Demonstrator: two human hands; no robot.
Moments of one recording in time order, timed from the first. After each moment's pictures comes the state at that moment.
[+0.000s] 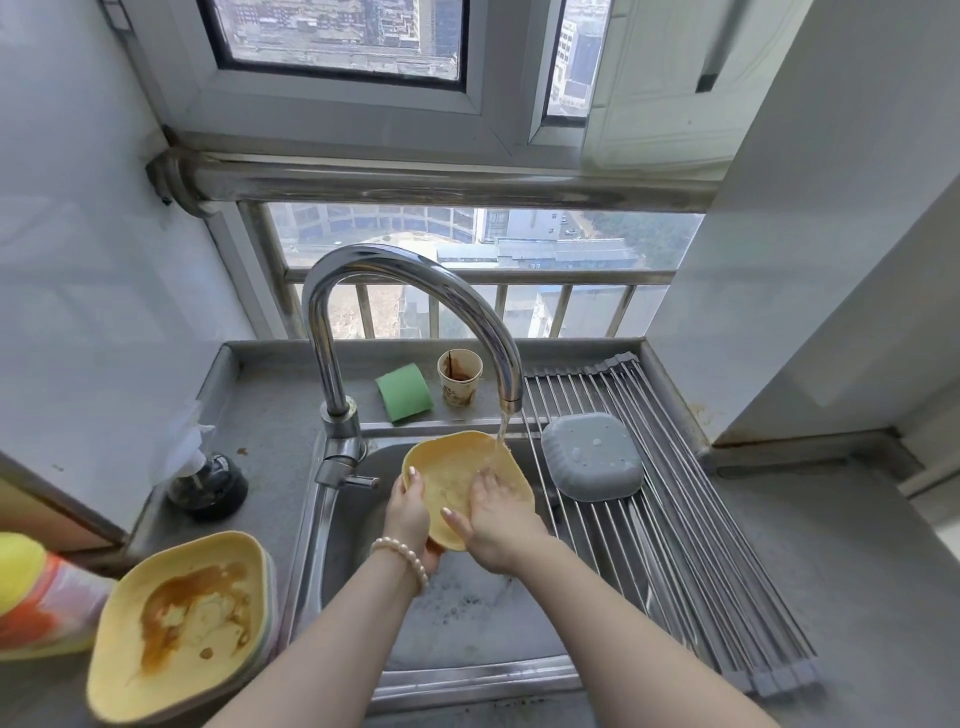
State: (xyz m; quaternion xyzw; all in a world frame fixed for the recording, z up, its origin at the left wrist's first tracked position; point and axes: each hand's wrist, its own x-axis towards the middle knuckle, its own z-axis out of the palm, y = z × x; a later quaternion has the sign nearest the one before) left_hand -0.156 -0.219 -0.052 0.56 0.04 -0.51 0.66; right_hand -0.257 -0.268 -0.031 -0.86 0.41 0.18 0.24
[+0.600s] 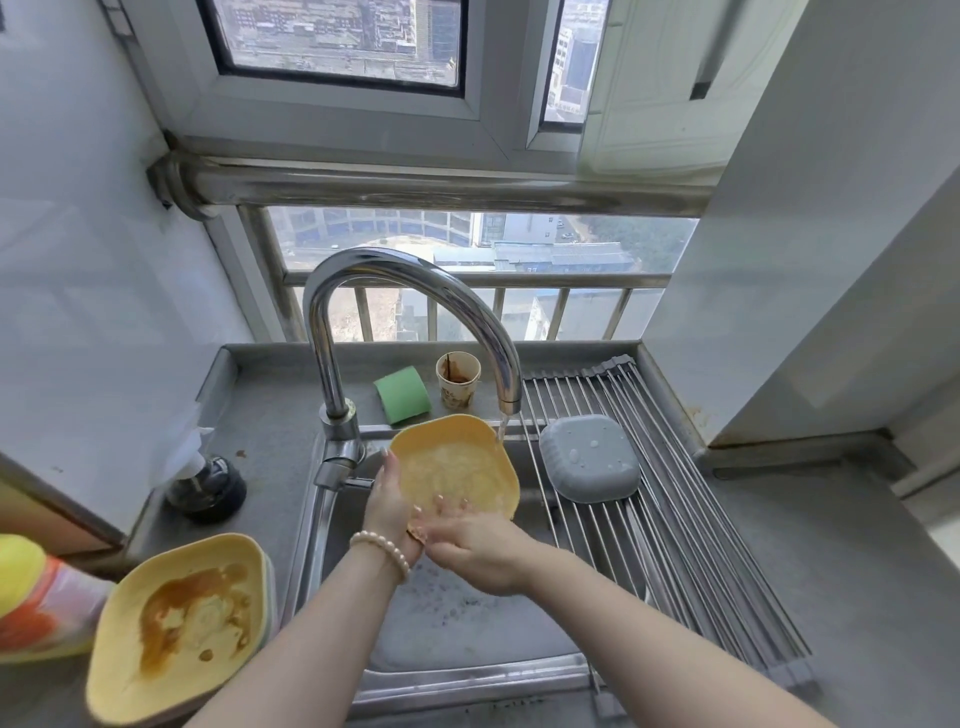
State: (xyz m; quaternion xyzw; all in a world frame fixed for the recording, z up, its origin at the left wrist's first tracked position) left_hand -0.134 -0.220 -0.061 0.49 0.08 -0.55 0.67; right_hand -0.262 -0.253 -0.018 -0.91 0.22 0.09 0.33
